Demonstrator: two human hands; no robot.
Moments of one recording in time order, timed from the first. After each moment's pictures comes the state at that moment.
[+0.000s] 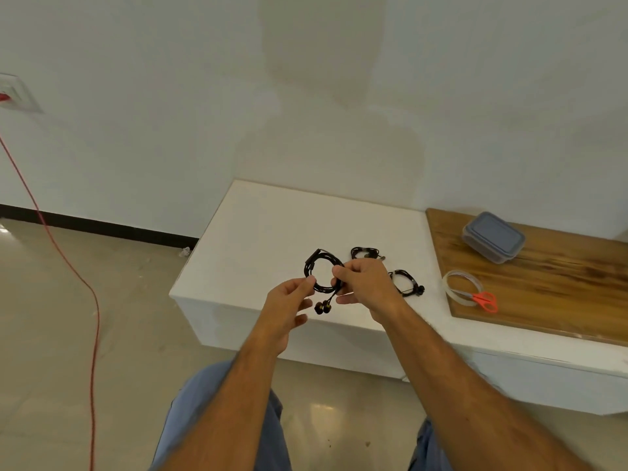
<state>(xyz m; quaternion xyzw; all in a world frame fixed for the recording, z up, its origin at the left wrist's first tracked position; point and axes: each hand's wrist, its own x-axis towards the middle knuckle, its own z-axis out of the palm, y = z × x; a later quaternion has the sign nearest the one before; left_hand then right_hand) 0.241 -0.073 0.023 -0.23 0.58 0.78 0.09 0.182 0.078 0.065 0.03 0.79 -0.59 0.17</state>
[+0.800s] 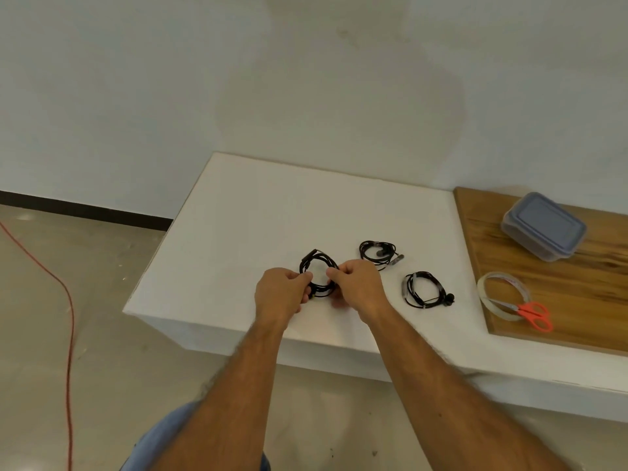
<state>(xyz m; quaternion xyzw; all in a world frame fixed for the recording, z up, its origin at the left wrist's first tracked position) 0.134 -0.074 -0.045 -0.30 0.76 0.58 0.06 0.092 0.062 -0.040 0.07 0.87 -0.46 0.15</state>
